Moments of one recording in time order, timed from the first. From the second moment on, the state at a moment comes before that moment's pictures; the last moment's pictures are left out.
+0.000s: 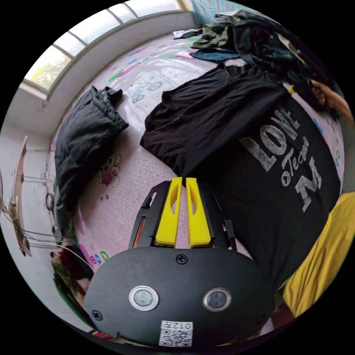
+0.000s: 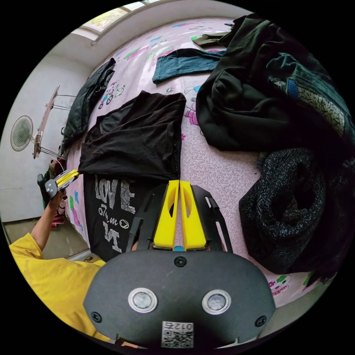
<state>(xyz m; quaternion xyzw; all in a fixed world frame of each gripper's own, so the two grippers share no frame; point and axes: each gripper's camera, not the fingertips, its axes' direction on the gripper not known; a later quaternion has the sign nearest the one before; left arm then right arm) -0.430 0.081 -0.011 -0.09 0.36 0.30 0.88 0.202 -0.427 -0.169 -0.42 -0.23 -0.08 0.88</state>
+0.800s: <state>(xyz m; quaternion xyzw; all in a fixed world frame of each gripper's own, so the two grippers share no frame) -0.472 -0.020 0.030 -0.18 0.46 0.00 0.87 0.213 -0.449 -0.159 -0.42 -0.26 -0.07 0.87</state>
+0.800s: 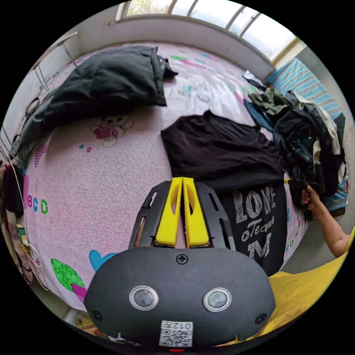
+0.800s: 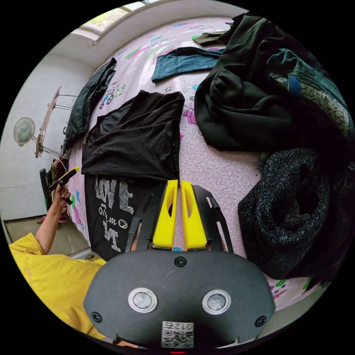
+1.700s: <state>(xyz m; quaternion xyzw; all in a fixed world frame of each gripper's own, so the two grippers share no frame) -0.400 -0.116 0.134 -0.21 0.42 -0.03 0.88 0.139 -0.523 -0.118 -0.34 -0.22 -0.07 0.91</state>
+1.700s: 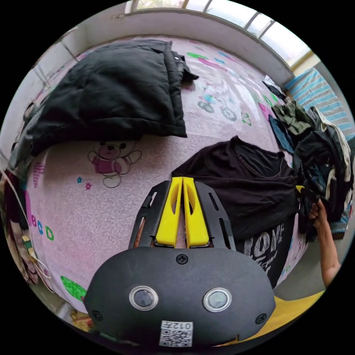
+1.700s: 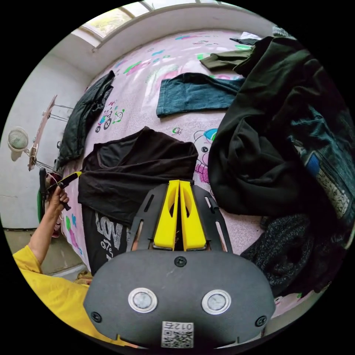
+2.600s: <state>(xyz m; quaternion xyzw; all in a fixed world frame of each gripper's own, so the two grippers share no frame) -0.096 -0.138 -0.059 -0.15 0.66 0.19 0.71 0.080 -0.565 -0.055 -0.34 -0.20 -0.10 0.91</state>
